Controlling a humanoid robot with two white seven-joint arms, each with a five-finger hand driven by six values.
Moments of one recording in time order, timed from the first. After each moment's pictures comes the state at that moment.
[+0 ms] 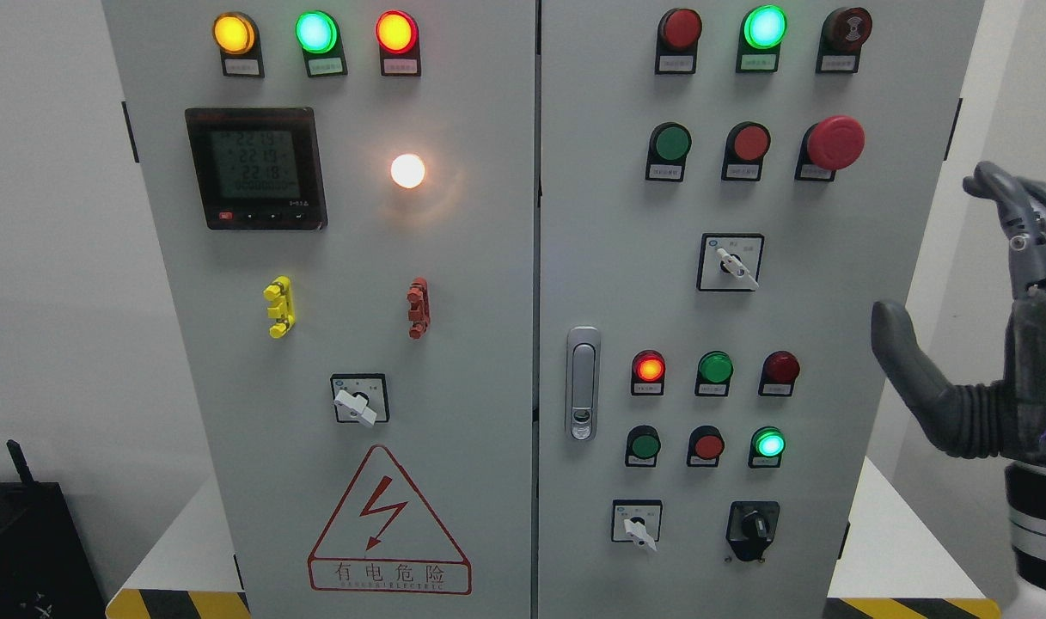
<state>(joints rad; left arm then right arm) -0.04 -0.09 0.00 0.04 -0.10 -0.09 0.00 -0.53 -0.13 -0.22 -1.97 0.96 -0.23 -0.12</state>
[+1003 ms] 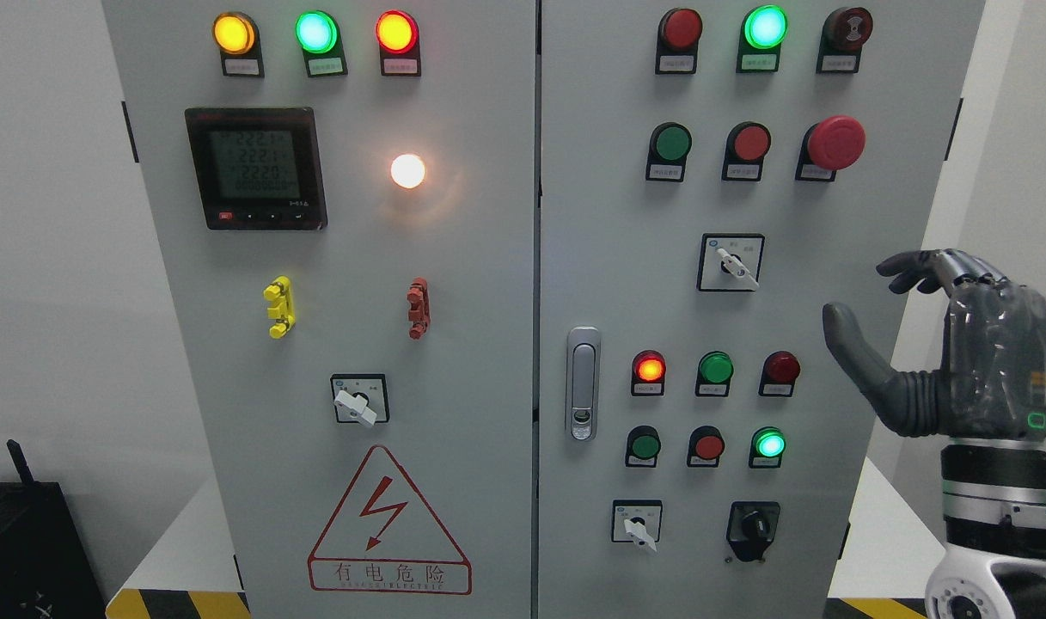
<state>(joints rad) -0.04 -0.09 0.00 0.04 -0.10 -0.09 0.00 -0.57 -0.09 -0.13 -1.85 0.98 0.00 -0.10</state>
